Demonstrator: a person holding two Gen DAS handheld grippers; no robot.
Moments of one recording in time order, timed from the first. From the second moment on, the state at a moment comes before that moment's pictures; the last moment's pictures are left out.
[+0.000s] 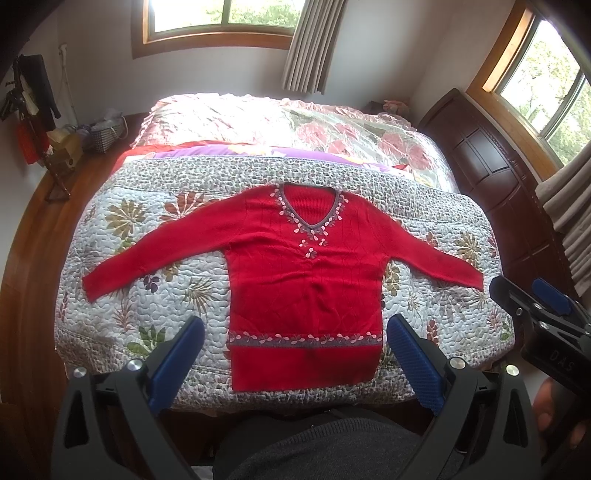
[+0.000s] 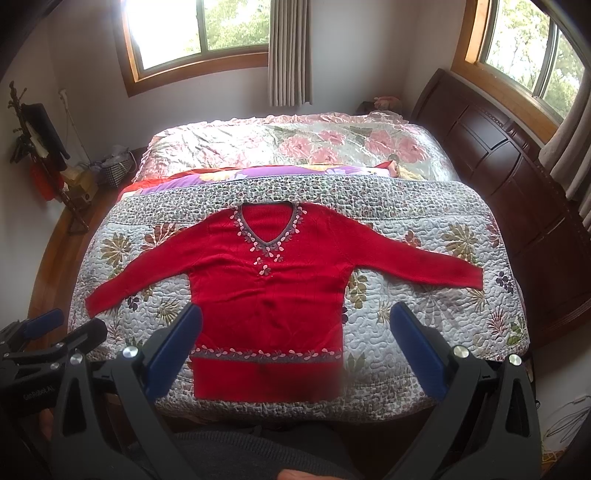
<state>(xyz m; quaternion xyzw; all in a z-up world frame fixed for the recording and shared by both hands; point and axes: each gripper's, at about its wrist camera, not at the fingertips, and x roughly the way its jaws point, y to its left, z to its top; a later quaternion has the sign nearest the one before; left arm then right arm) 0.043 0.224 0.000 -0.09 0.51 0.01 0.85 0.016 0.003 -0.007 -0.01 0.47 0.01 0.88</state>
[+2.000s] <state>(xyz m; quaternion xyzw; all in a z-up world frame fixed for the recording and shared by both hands) 0.147 0.120 -0.148 -0.22 0.55 0.06 0.80 0.190 -0.613 -0.392 0.57 0.40 -0.15 0.70</state>
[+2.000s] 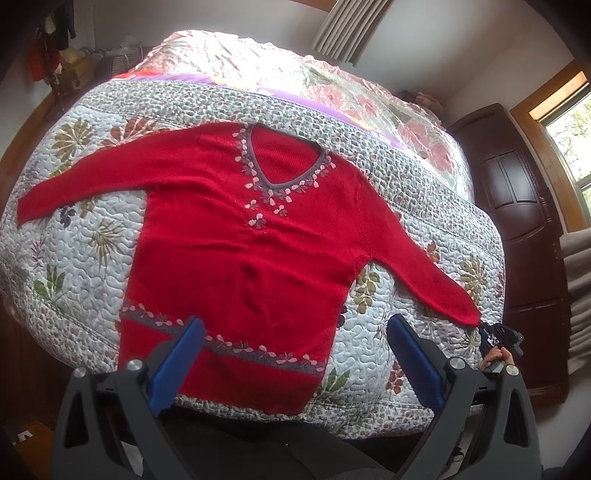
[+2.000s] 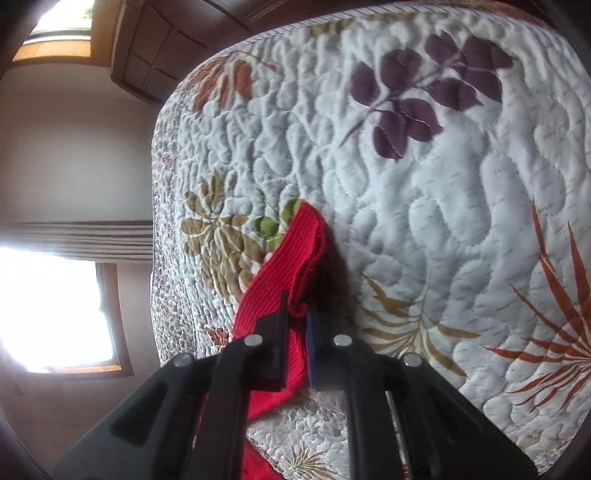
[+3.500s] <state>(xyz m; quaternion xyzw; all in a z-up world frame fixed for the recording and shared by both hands) 0.192 0.303 -0.186 -0.30 0.55 0.01 0.78 0.338 -0.184 -0.215 0.24 0.44 0.09 0.86</state>
